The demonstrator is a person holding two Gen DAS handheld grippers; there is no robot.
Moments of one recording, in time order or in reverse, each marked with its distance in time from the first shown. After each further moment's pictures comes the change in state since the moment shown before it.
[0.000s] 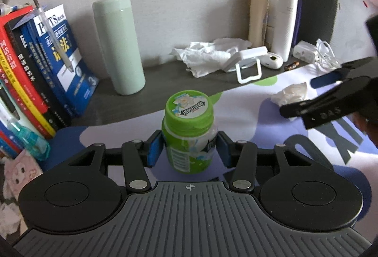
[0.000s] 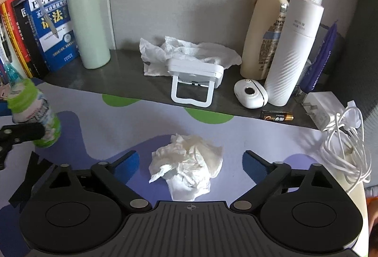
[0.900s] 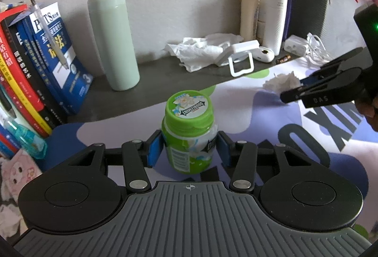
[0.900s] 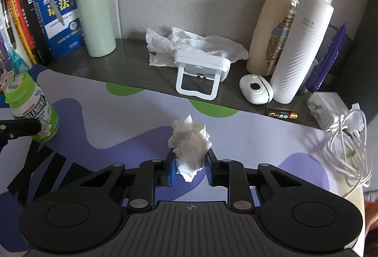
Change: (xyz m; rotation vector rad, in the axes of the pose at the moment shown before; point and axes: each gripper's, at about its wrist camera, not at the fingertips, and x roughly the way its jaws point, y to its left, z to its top) left arm -0.004 0.006 -0.008 0.027 0.010 -0.050; right arm -0.003 0.002 -0.001 -0.059 0.027 0.018
